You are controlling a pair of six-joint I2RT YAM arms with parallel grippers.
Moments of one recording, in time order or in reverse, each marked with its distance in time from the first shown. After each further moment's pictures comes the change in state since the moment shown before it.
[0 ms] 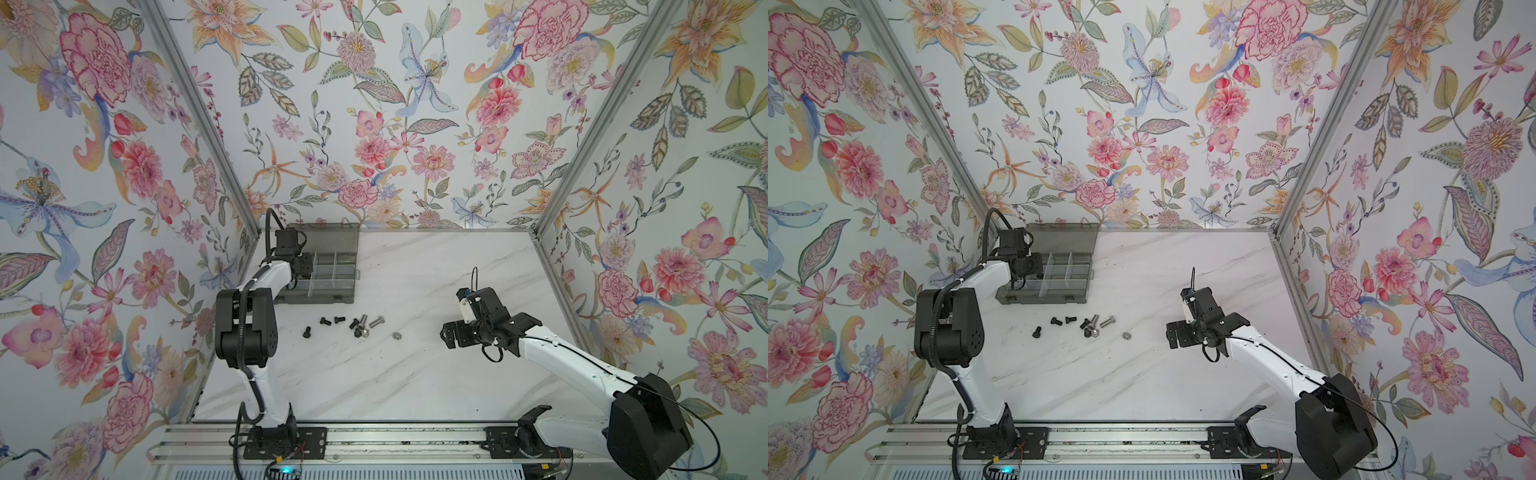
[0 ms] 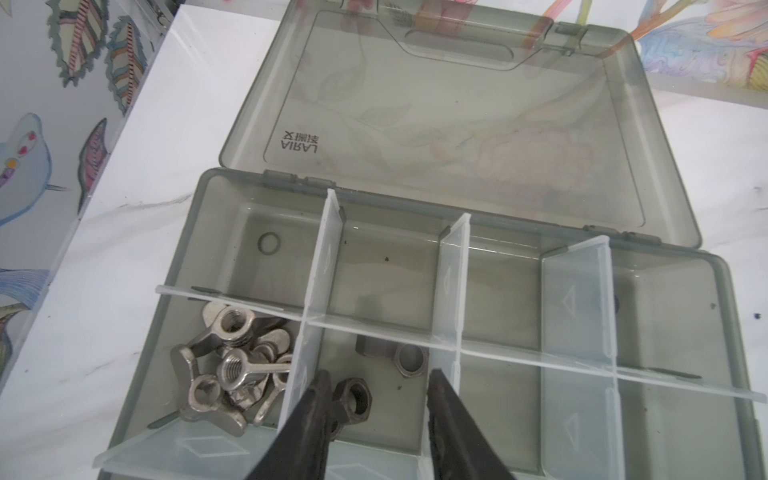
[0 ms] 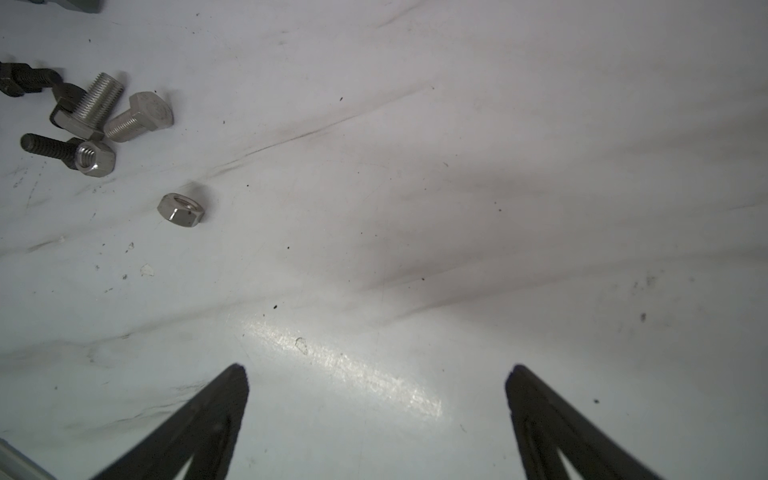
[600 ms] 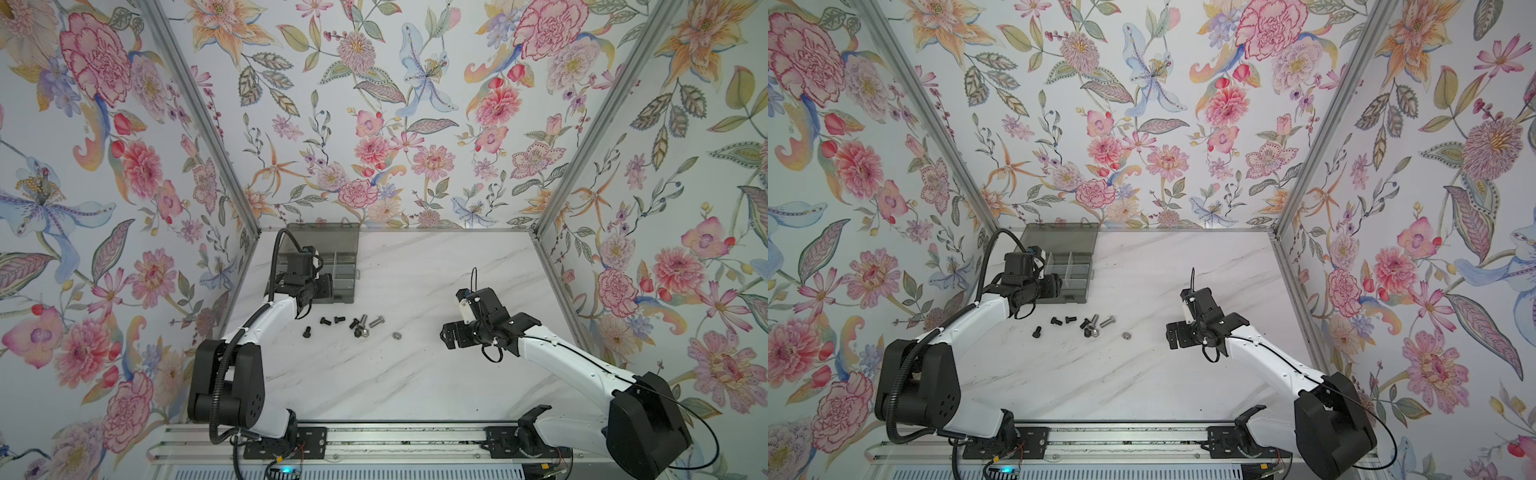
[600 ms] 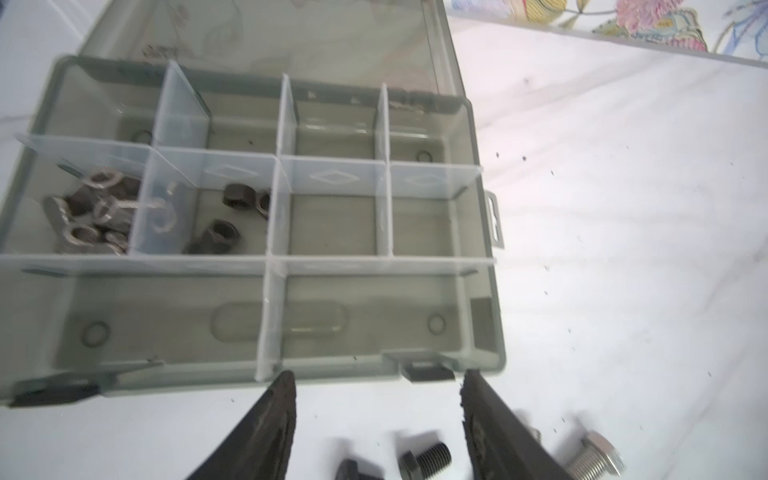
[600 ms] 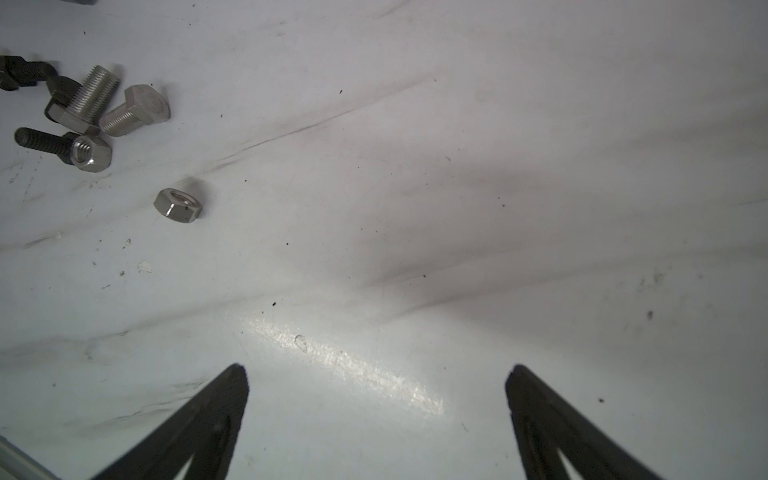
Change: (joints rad) left arm -0.179 -0.440 -0.429 0.016 0.094 -0.082; right arm 0.003 0.015 -0.001 0.000 -0.006 0.000
